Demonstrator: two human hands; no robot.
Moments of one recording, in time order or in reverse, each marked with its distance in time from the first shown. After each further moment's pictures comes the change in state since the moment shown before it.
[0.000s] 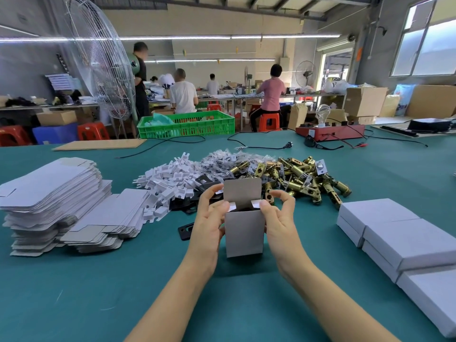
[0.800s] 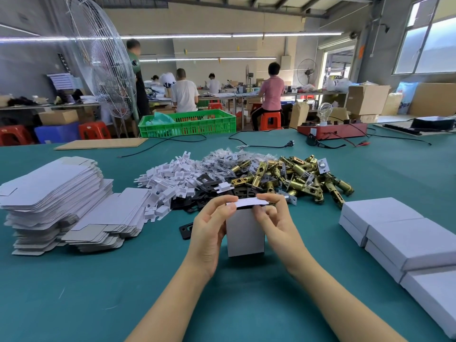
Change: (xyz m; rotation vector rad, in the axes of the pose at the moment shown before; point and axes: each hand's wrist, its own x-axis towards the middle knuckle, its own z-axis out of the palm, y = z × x) left_hand -0.006 0.000 -0.004 -0.043 -0.079 -0.011; right_hand -0.004 -0.001 -0.008 -0.038 -0.134 -0.040
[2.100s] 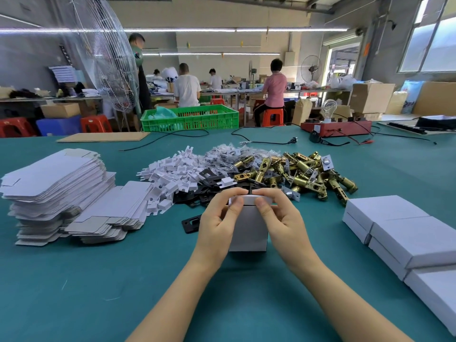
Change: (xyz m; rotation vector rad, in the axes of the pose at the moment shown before) left_hand -0.003 -0.004 0.005 0.388 0.015 0.264; right_hand -0.003 -0.008 0.006 -0.156 0.099 -0.143
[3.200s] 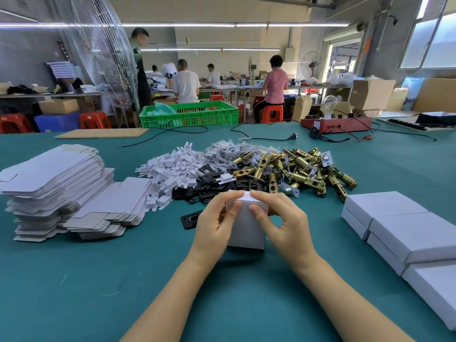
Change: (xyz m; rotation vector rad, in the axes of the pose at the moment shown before) left_hand -0.003 -0.017 -0.007 0.114 -0.047 0.186; right_hand 0.001 0.021 -0.009 -0.337 0.070 -0.380
